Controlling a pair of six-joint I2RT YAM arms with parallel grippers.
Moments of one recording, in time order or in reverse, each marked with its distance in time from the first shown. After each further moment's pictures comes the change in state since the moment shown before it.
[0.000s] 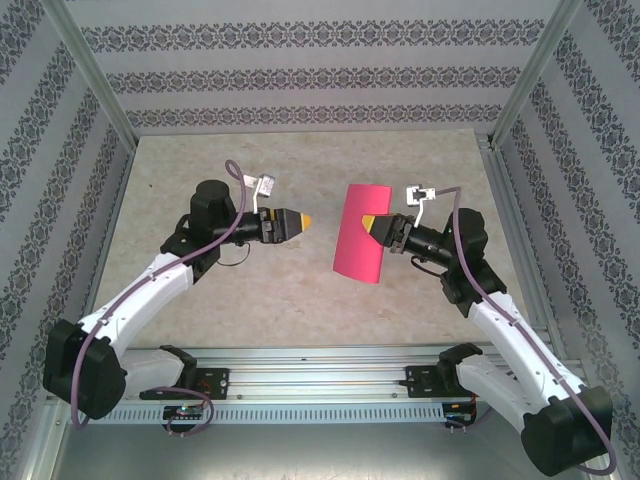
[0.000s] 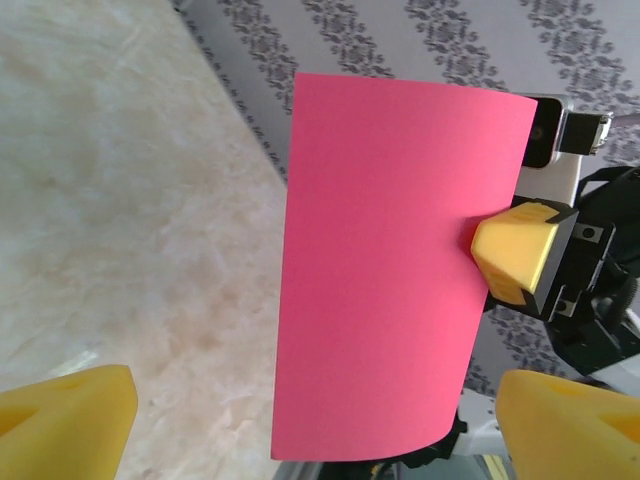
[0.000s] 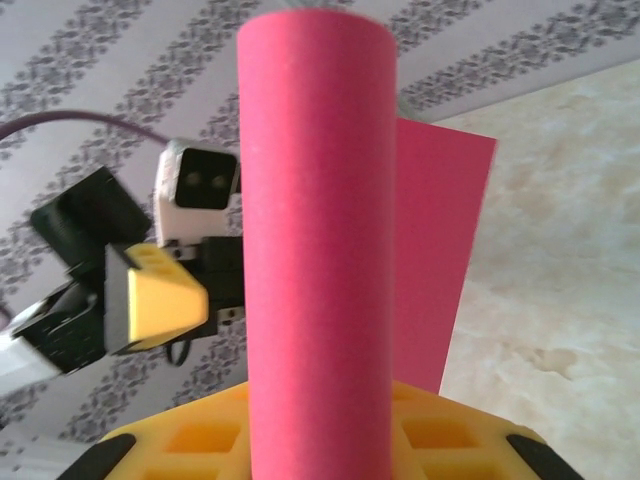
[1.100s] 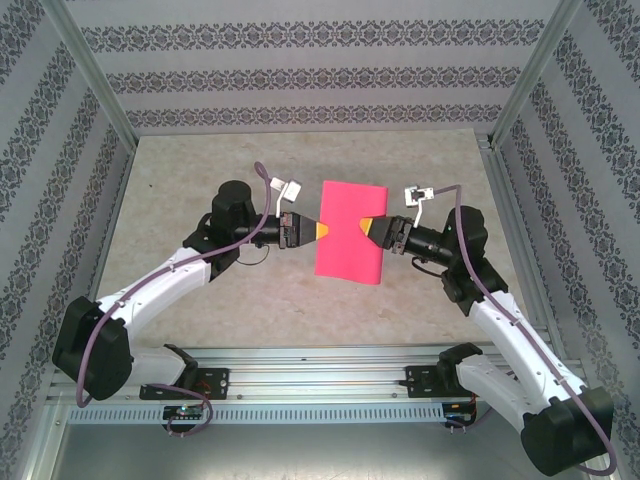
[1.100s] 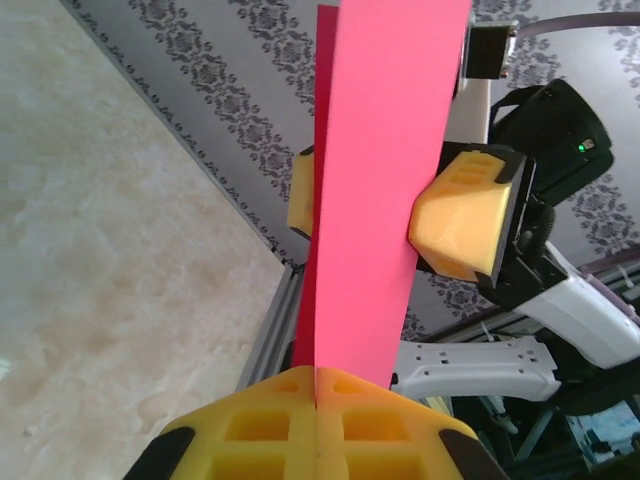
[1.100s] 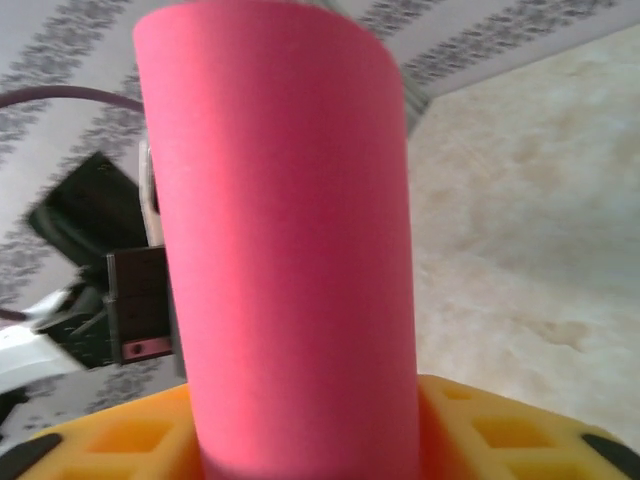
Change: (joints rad) left arm -0.110 0.097 0.010 0.141 0.077 -0.045; right arm -0.014 0.005 0.024 -0.113 0.009 -0.017
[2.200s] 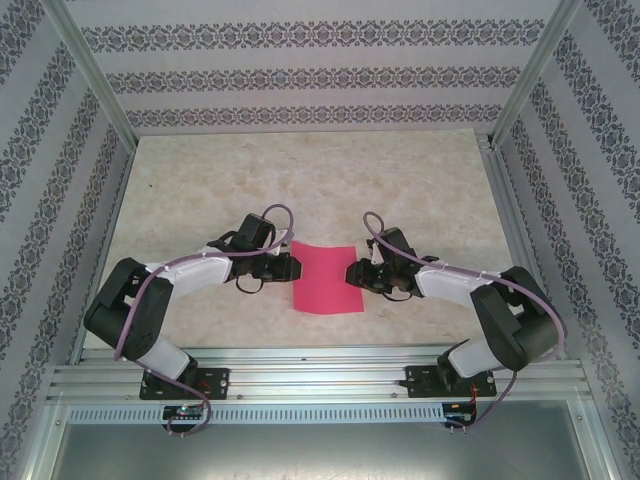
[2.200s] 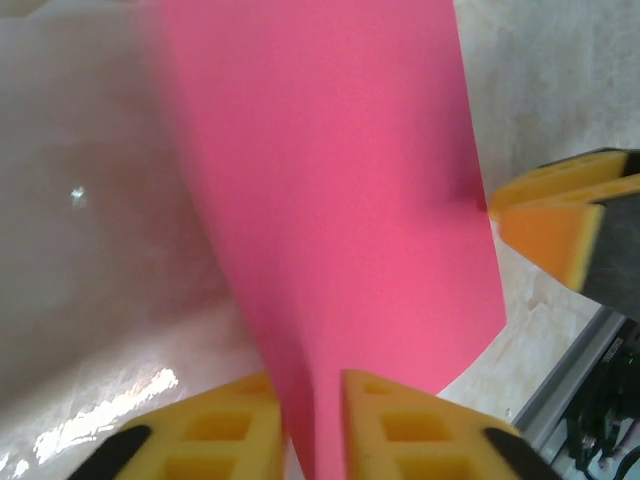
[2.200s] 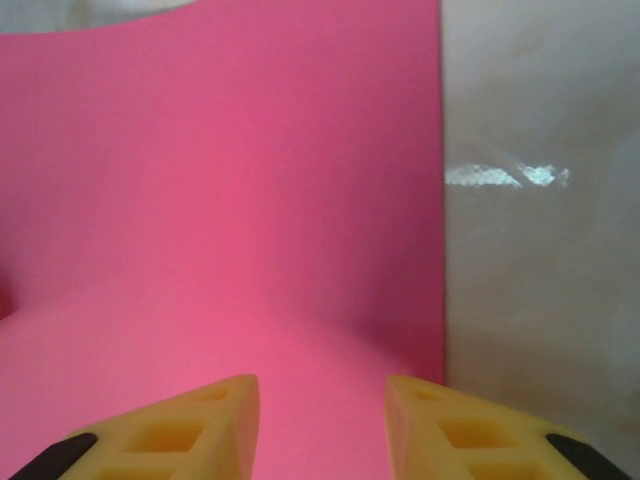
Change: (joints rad) left arm 0.027 0.246 -0.125 -0.384 -0.366 0.217; right arm 0.198 0.603 -0.093 -0.134 0.364 -0.004
